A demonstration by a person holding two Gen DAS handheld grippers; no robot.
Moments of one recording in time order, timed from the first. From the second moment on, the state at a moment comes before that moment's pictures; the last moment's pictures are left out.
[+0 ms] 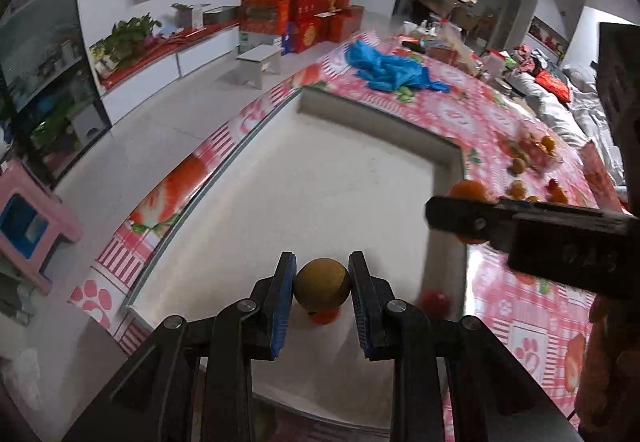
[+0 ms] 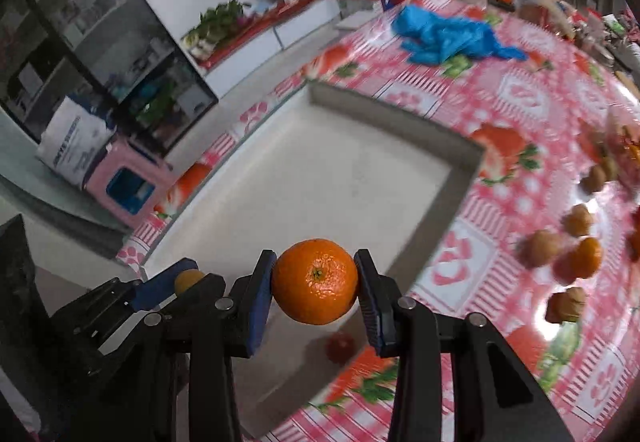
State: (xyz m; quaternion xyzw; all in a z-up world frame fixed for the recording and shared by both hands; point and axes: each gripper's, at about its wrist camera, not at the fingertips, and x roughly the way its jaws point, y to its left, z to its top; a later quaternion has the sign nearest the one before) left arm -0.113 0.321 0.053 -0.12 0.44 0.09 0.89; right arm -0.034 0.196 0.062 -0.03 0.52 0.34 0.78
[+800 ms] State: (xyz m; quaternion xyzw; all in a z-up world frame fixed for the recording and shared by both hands) left arm -0.118 0.278 0.064 -0.07 0.41 0.09 0.90; right arm -0.024 0.080 0.055 0.06 0.51 0.24 0.82
